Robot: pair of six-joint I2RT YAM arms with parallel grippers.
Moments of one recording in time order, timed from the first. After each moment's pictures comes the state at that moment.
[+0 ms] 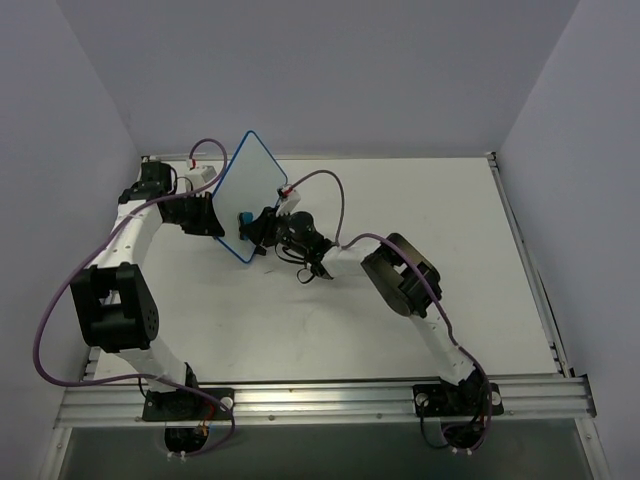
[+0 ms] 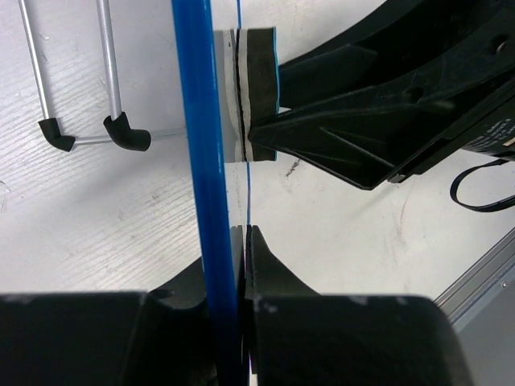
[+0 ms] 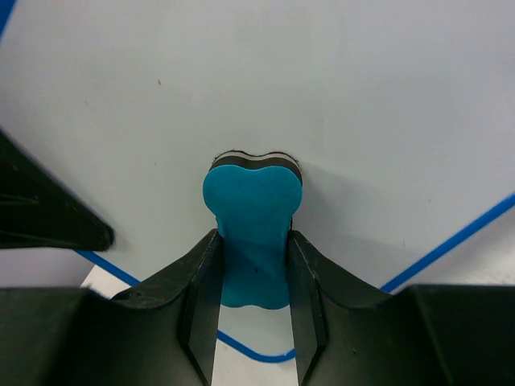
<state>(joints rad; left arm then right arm) 0.07 1.69 1.39 -0.78 0.63 0.21 0.81 2.31 1.41 0.83 -0.13 0.68</state>
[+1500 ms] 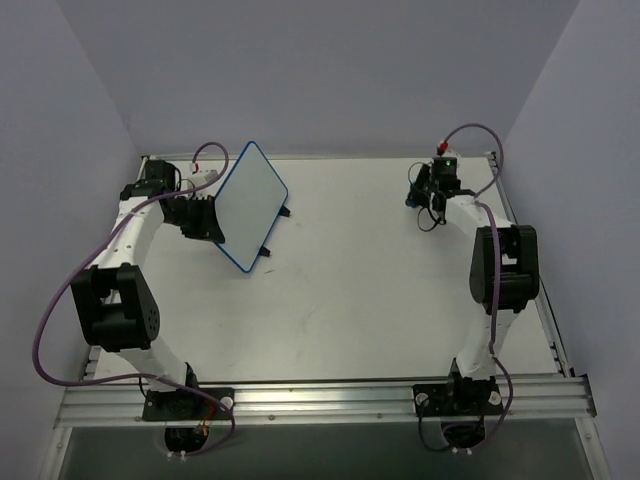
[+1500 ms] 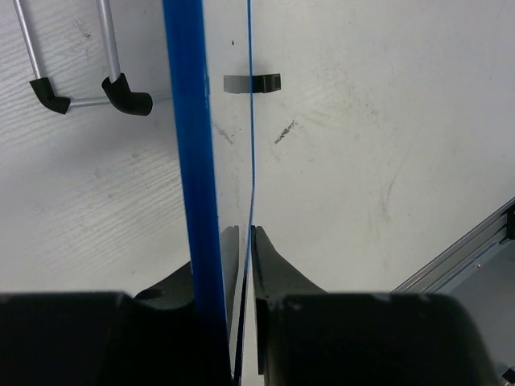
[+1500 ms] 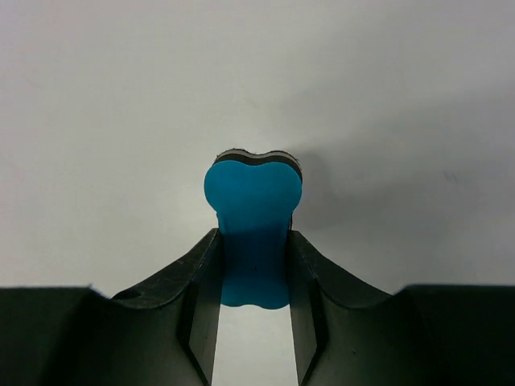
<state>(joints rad) 0.05 1.69 1.43 -0.91 0.57 0.18 0.08 1.93 1.37 -0.02 -0.01 0.41</state>
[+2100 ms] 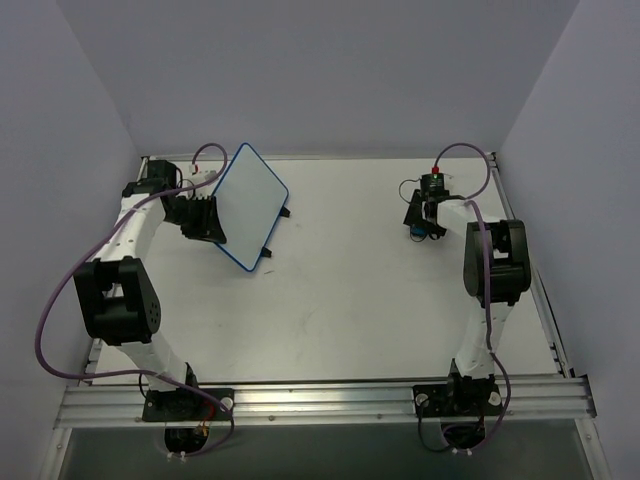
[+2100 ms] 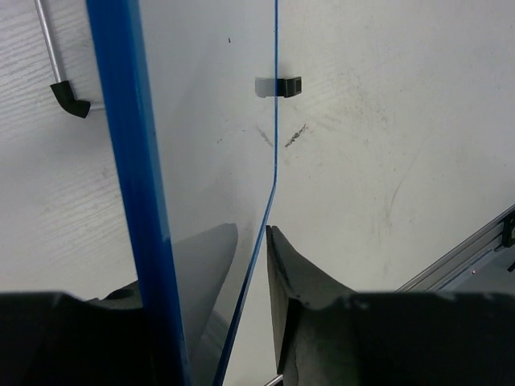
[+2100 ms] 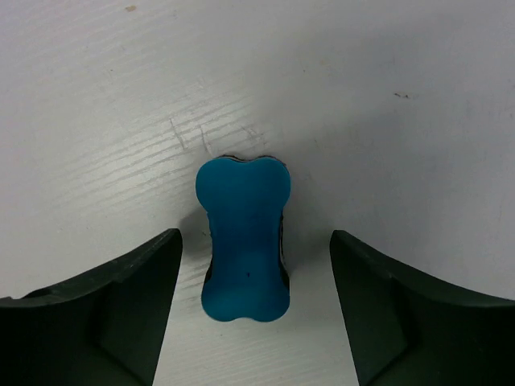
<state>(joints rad) 0.05 1.74 1.46 -0.93 0.55 0.16 0.07 2.01 1.31 -0.27 0.22 0.38</state>
